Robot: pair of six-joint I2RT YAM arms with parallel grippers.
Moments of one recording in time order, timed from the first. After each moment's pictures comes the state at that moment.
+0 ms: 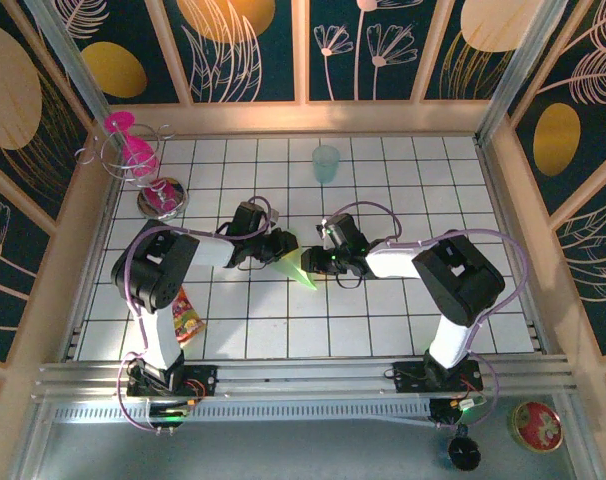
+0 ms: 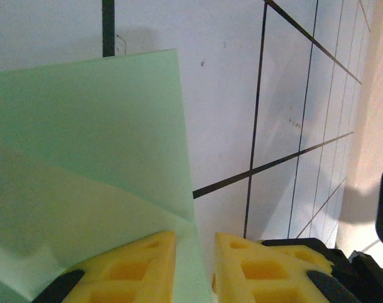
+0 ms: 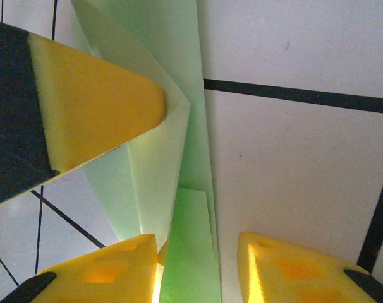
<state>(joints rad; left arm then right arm) -0.49 1.91 0.85 0.28 0.57 -0.93 0.70 1.77 0.81 0.08 -0.33 0.65</state>
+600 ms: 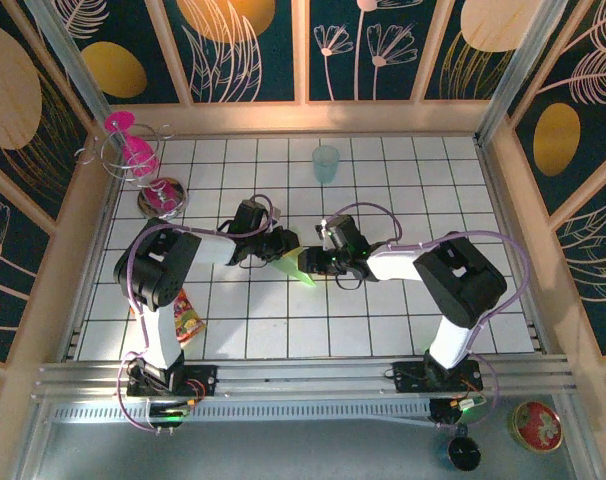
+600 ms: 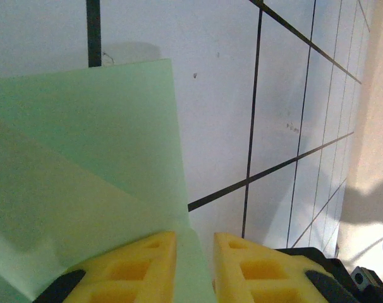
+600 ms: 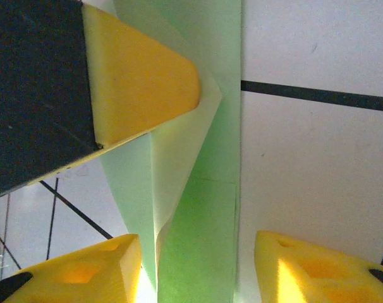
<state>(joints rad) -0.49 1.92 0.88 0.26 0.58 -0.92 0.71 1.75 0.79 0.13 -0.33 0.64</state>
